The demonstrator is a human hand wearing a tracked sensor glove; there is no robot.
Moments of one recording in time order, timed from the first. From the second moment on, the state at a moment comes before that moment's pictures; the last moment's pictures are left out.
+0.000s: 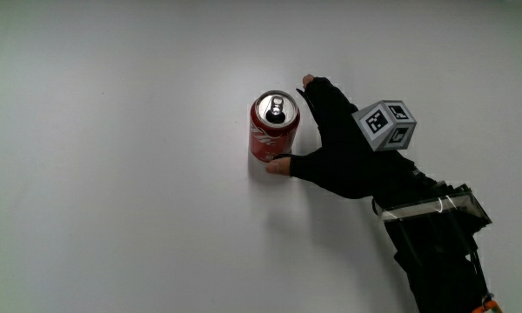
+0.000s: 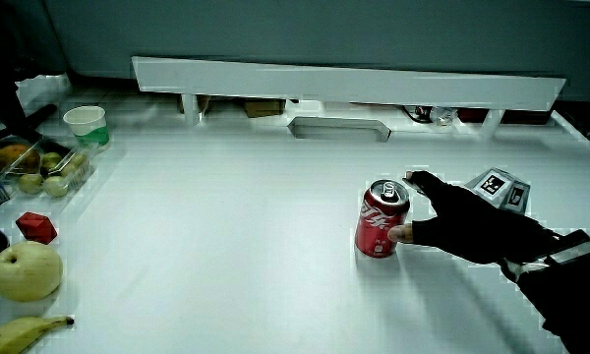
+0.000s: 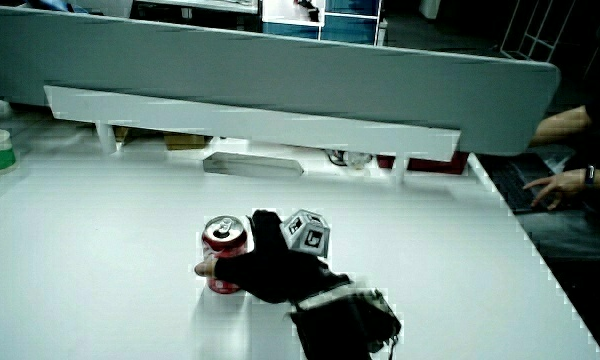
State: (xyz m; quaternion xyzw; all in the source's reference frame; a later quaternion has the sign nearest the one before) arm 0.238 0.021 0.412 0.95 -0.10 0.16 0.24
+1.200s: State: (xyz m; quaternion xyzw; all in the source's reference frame) arm 0.140 -0.057 0.437 0.92 -0.11 0.25 0.29
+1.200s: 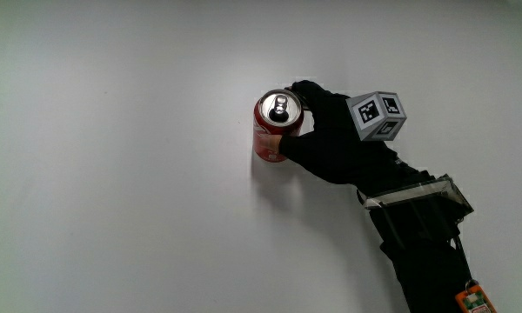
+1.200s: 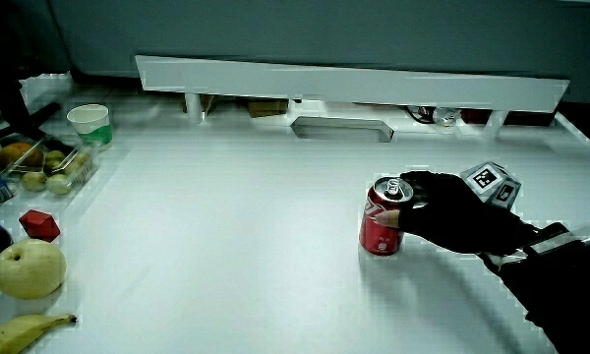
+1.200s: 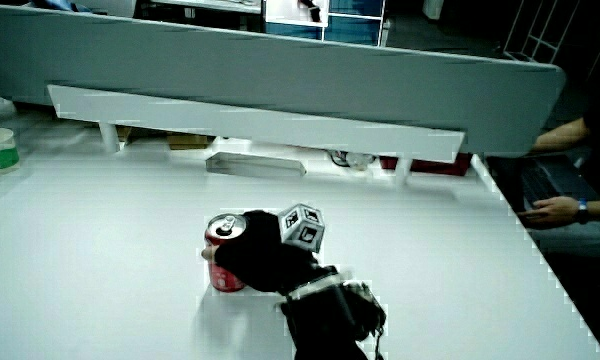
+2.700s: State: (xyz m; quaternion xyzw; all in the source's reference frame) arm 0.120 -0.063 0.385 0.94 -0.14 0.28 0.13
